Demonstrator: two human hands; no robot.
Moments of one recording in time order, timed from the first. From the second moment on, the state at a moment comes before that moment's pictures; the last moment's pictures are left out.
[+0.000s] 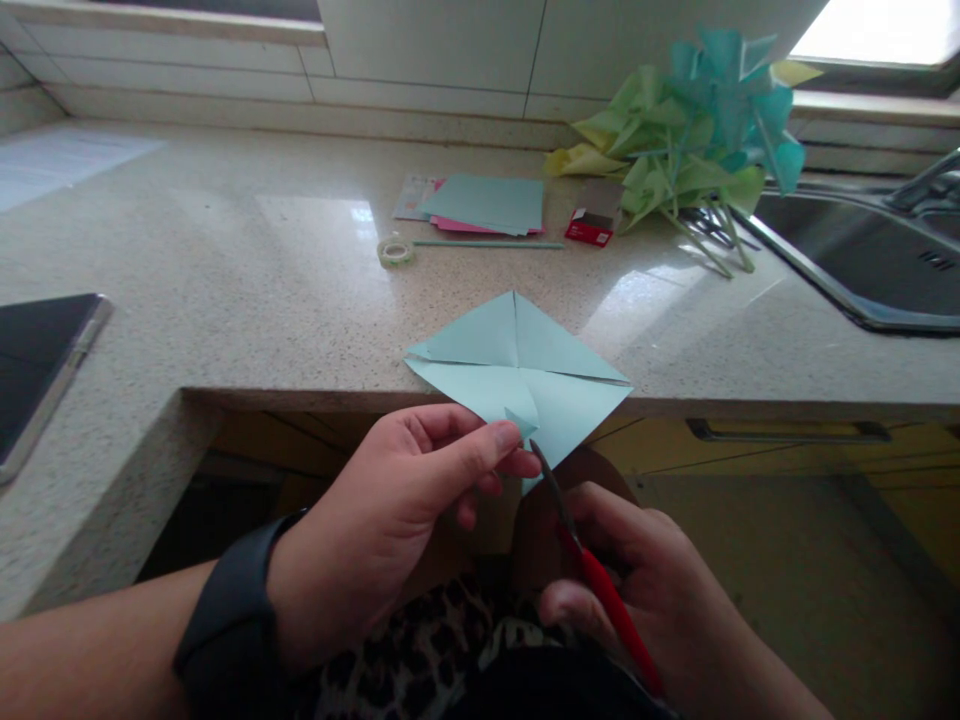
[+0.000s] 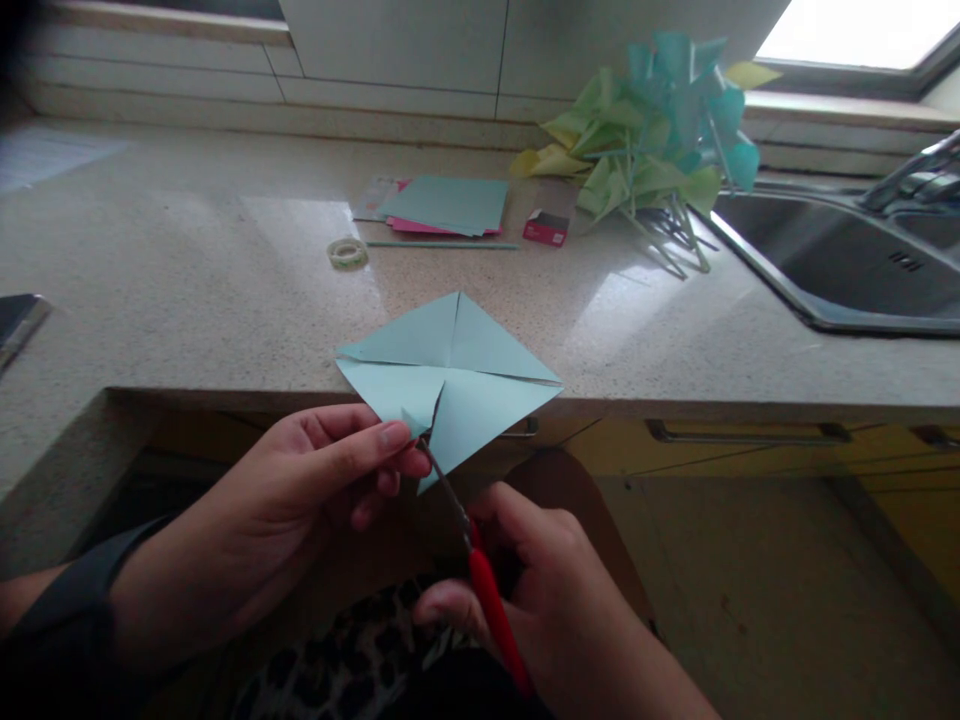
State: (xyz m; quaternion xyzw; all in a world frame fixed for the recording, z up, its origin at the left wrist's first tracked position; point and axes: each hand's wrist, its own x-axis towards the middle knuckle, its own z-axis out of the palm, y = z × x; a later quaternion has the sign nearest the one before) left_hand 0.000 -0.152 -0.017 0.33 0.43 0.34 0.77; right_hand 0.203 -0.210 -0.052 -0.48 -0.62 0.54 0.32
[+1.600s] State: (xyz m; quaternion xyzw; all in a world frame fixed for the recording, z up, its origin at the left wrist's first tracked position) left_hand 0.000 -0.155 -0.017 0.33 0.43 0.37 0.75; right_hand 0.192 -0.210 -0.048 -0.53 -0.68 0.41 0.30
